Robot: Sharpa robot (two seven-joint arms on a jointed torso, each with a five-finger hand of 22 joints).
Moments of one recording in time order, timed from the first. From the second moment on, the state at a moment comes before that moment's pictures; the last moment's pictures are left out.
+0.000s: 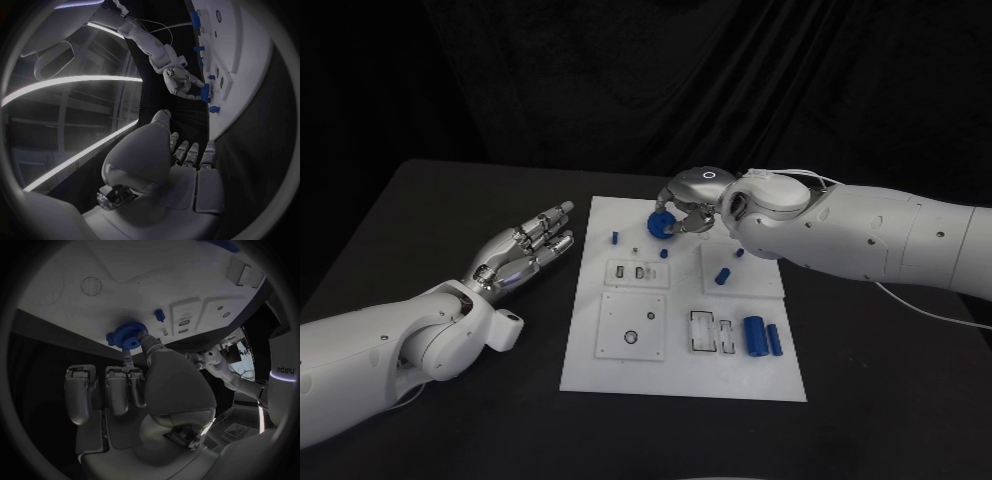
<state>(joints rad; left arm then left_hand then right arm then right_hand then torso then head) 1.21 -0.92 -0.21 1.47 -0.27 -0.10 0.68 1.58 0.21 -0.16 0.23 0.56 0.24 0.00 0.03 0.03 0.04 0.09 0.01 0.01 0.00 0.11 0.00 0.00 0.17 0.02 0.22 0.02 0.01 1.44 -0.59 -0.23 1.24 -1.59 -0.27 -0.02 1.33 -0.02 0.20 0.05 0.28 0.87 0.10 0.20 0.34 1.47 0.01 1.57 1.31 1.47 -0.05 1.57 1.31 0.02 1.47 0.07 1.55 1.31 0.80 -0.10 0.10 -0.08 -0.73</state>
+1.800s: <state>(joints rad) 1.21 -0.92 -0.21 1.46 -0.27 -0.09 0.68 1.58 0.21 -0.16 0.22 0.56 0.24 0.01 0.03 0.03 0.04 0.09 0.01 0.01 0.00 0.12 0.00 0.00 0.17 0.02 0.23 0.02 0.01 1.44 -0.56 -0.23 1.22 -1.59 -0.22 -0.02 1.30 -0.01 0.31 0.01 0.28 0.57 0.06 0.06 0.34 1.47 -0.01 1.57 1.31 1.47 -0.06 1.57 1.31 0.02 1.47 0.06 1.44 1.31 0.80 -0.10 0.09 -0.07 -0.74</state>
